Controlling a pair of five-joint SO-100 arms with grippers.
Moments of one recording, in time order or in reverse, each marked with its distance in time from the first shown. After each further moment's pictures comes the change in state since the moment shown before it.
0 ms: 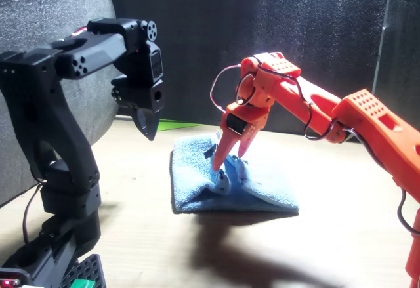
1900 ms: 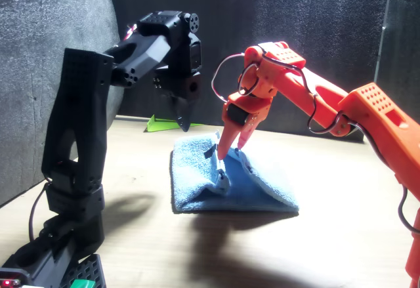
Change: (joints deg) arm 0 -10.4 -31.7 -45.0 15.8 2.8; arm 1 0.4 4.4 2.5 0.0 0.1
